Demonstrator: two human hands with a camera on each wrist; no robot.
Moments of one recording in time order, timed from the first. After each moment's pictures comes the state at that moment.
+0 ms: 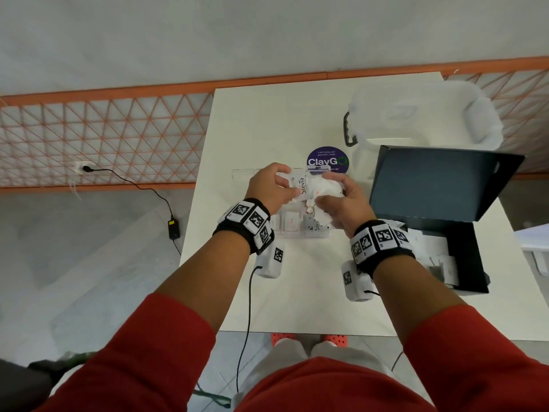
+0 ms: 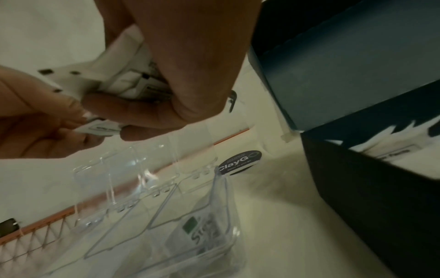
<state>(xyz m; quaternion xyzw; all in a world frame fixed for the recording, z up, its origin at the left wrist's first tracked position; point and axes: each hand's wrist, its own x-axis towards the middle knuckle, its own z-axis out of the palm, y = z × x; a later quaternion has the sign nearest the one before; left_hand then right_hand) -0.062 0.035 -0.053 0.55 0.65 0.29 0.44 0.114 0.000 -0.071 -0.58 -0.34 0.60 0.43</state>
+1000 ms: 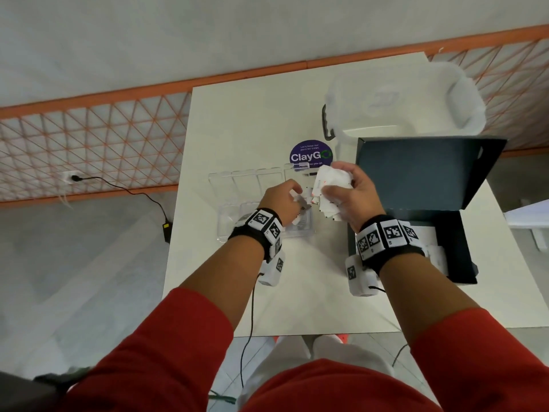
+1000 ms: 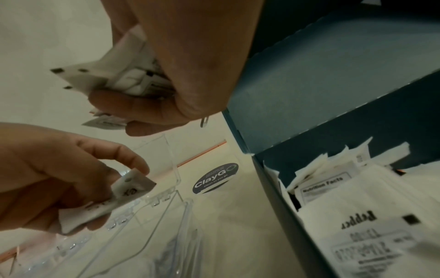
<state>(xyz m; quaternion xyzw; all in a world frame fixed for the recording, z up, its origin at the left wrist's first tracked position) -0.004 0.038 -0.093 0.67 0.64 0.11 0.36 0.162 0.009 -0.084 -0.56 -0.31 0.59 0.50</state>
